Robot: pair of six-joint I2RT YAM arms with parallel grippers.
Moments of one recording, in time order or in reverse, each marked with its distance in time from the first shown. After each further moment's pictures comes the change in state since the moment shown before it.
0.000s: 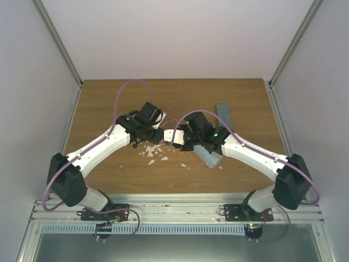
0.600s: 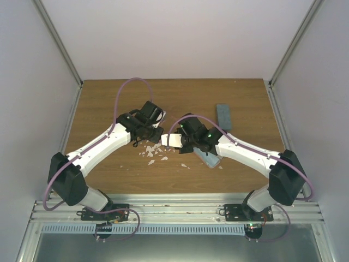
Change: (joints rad) left arm -0.008 0.011 0.030 -0.031 -0.047 0.001; right arm 0.044 0.077 0.033 -0.068 0.151 -0.072
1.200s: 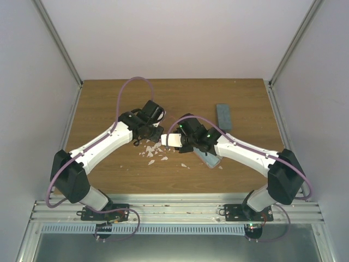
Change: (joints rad) left arm 0.000 0.034 0.022 -0.015 -0.044 -0.003; right arm 0.008 0.014 0.007 0.005 0.054 -0.016
